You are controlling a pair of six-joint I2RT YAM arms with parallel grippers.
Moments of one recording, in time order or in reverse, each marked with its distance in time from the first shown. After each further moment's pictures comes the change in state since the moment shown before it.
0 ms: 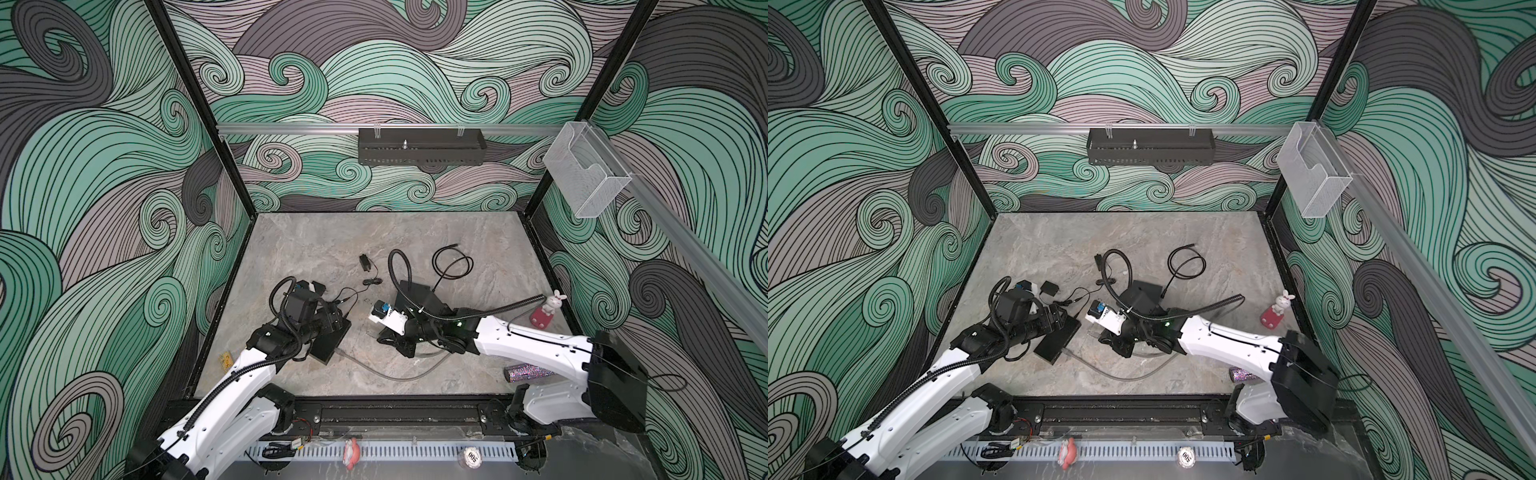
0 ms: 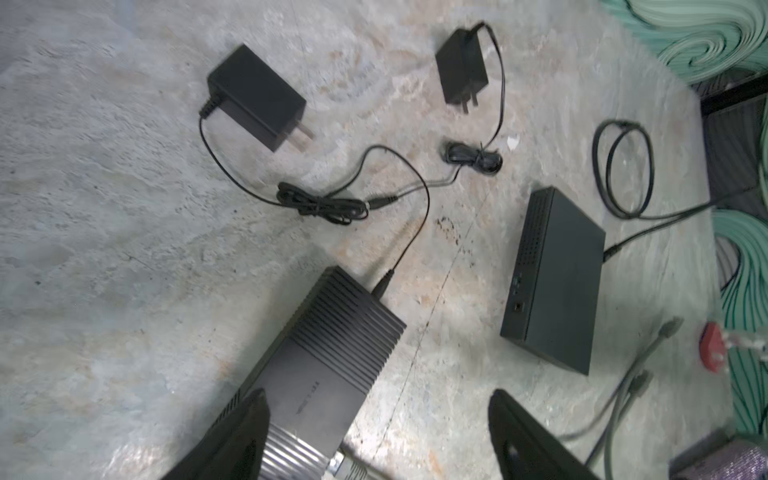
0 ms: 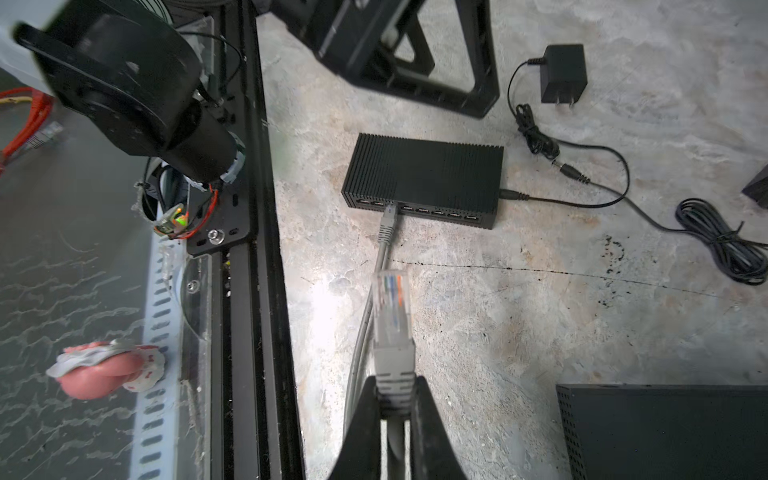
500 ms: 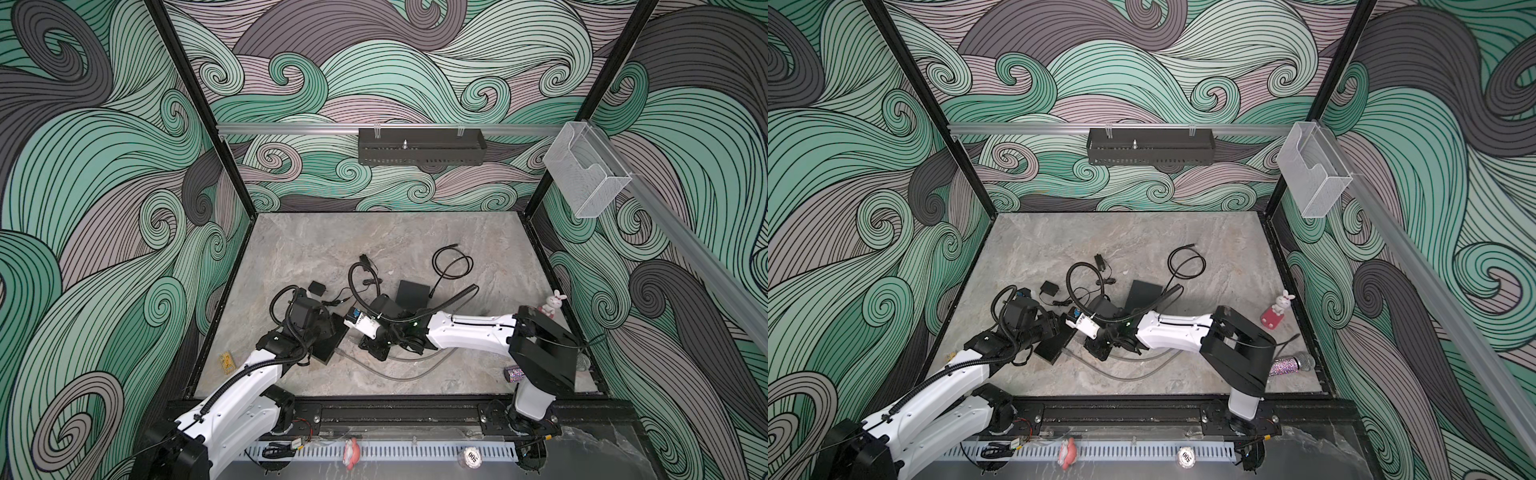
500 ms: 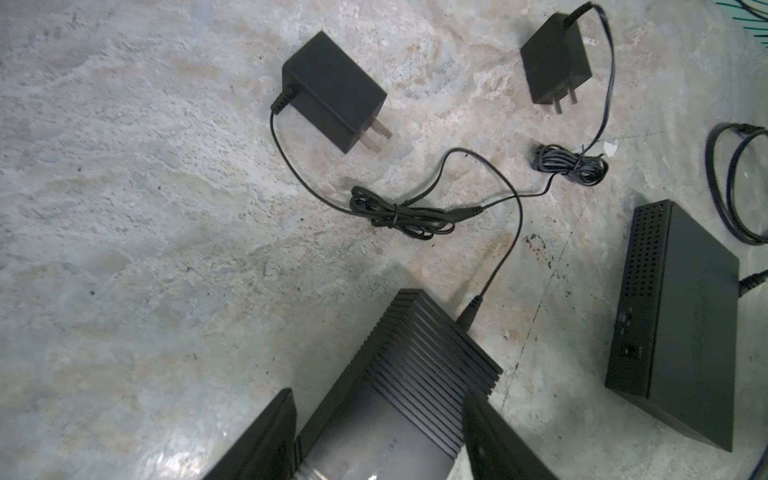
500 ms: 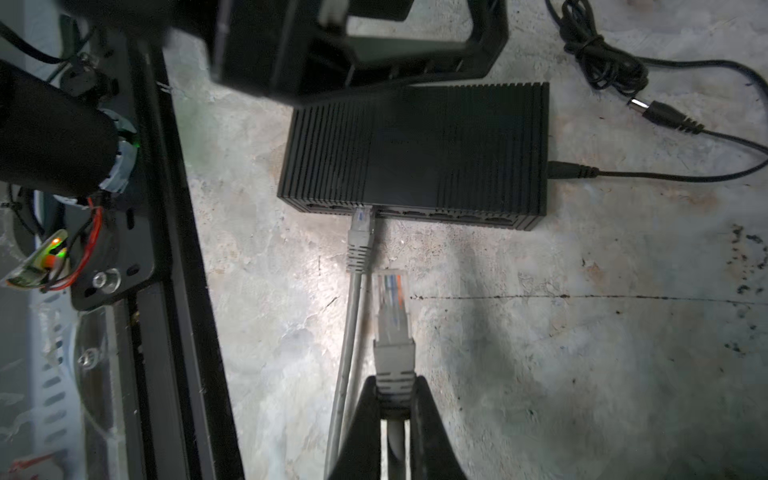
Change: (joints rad) left arm 0.021 0.066 -0.148 0.190 -0.100 0.045; right arm 0.074 0.357 0.174 0.048 0.103 0.130
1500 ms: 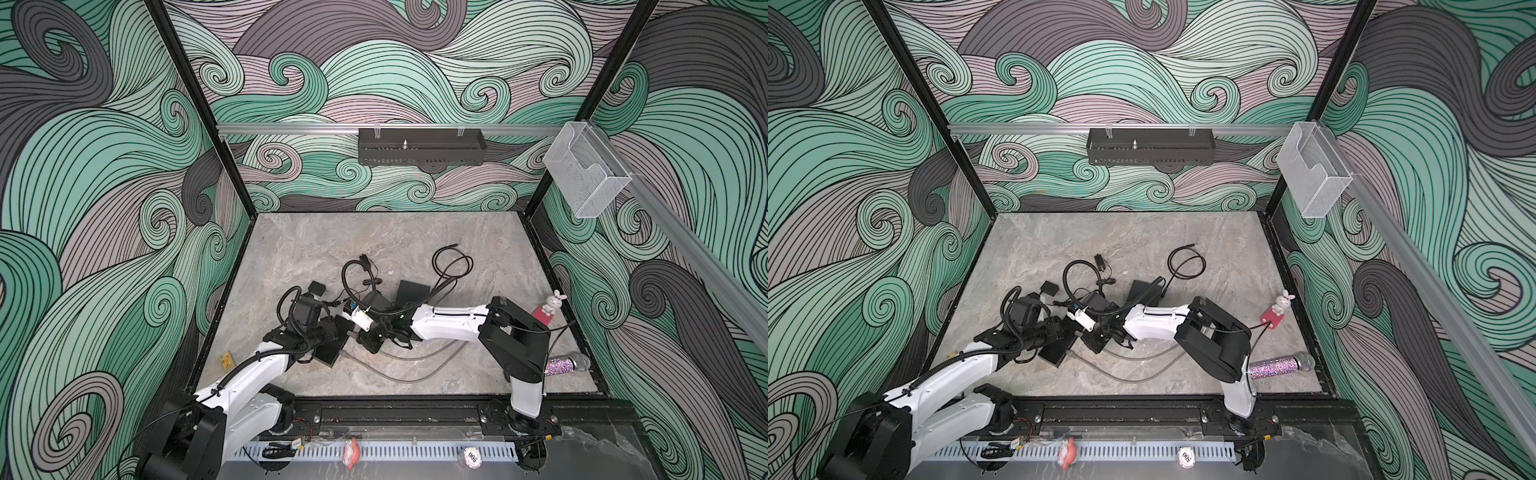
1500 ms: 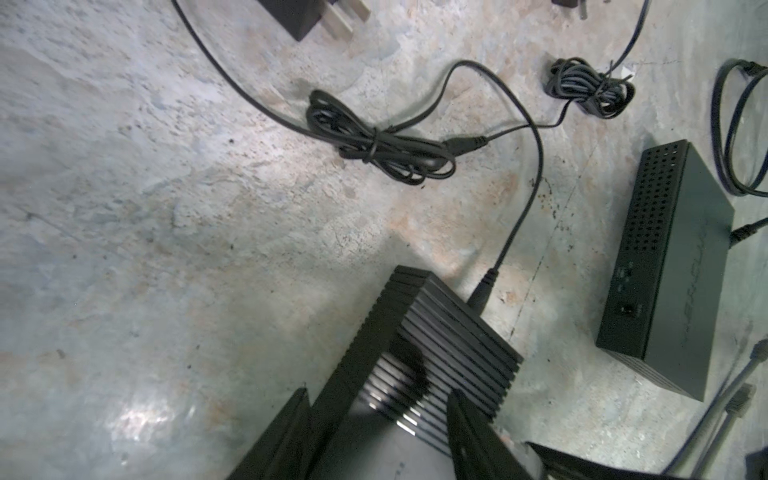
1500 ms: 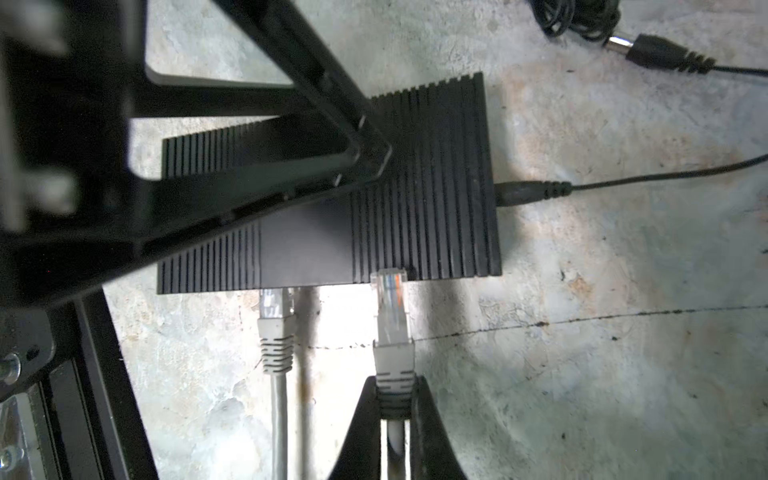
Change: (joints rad) left arm 0.038 0.120 -0.027 0.066 0.211 -0.019; right arm -0.037 0.127 0.096 -0.030 0.025 0.100
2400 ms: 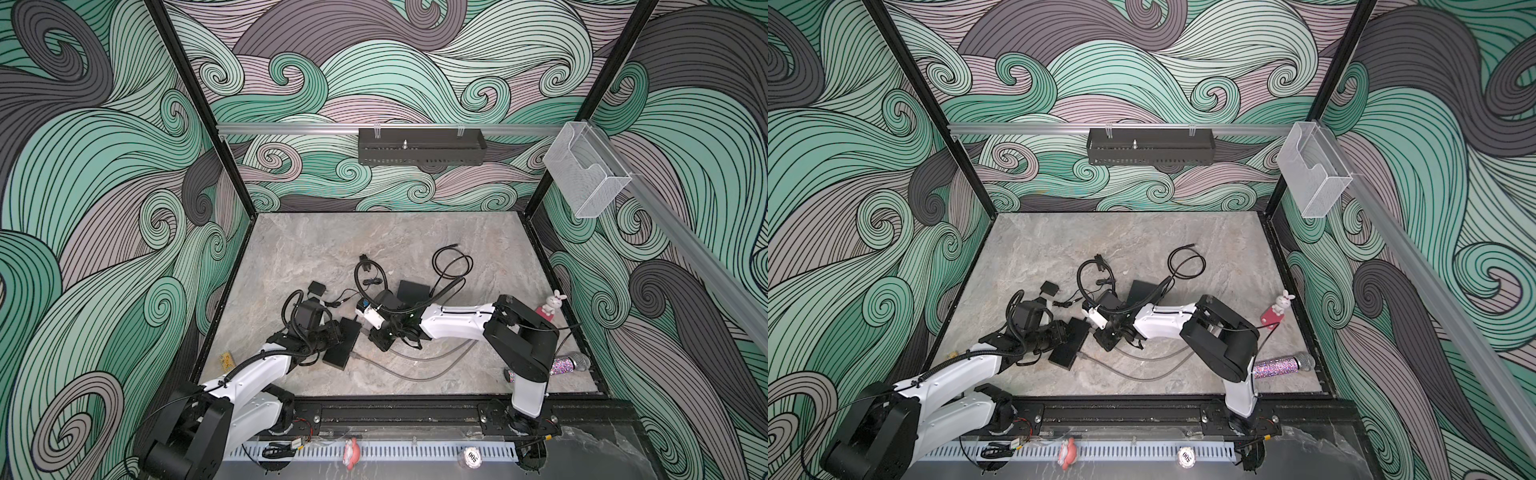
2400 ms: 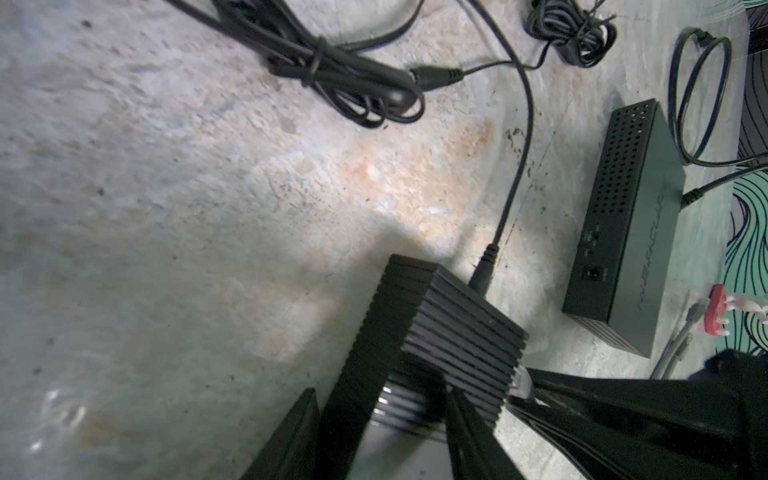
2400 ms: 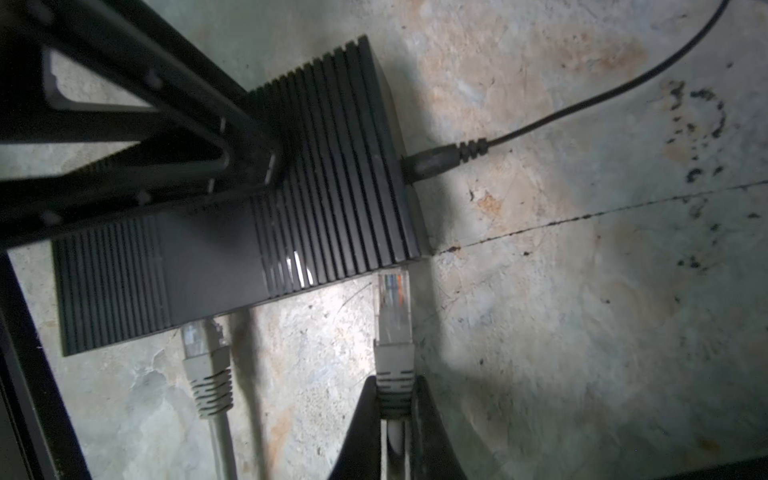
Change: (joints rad) left arm -0.017 0.065 -0.057 0.132 0.139 -0.052; right arm -0.057 -0.047 -0.113 0.027 0.022 0.010
